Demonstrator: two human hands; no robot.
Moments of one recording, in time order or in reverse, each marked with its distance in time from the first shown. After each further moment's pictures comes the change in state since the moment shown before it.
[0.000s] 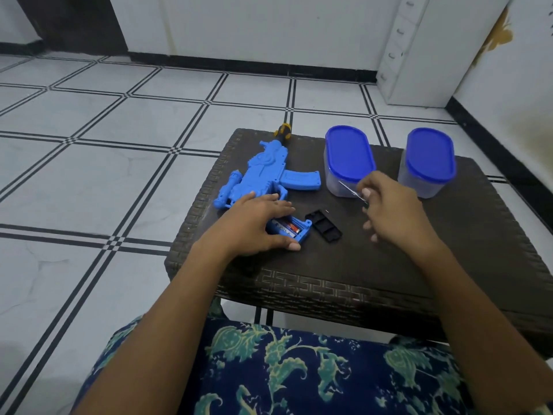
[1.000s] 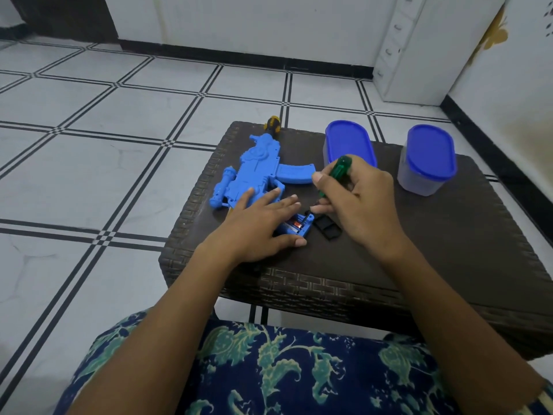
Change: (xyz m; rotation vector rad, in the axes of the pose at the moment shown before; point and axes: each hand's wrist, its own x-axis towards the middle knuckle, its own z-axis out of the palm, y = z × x) left_hand 0.000 0.004 0.015 0.162 -0.067 -0.002; right_hand -0.020 -0.053 0.023 0.487 0.089 -0.249
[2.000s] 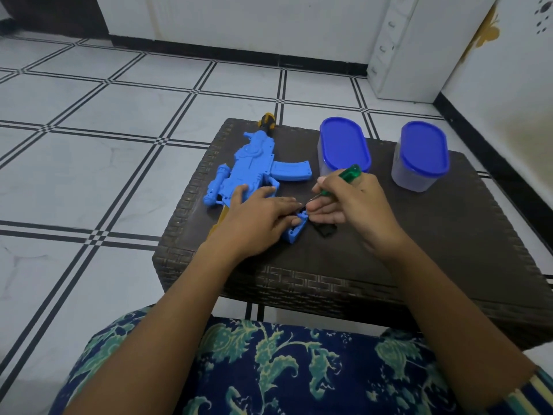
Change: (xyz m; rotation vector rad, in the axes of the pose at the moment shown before) left_hand 0.008 0.009 0.001 -0.059 0.142 -0.055; right_hand 0.004 0.012 -0.004 0.287 -0.112 0.472
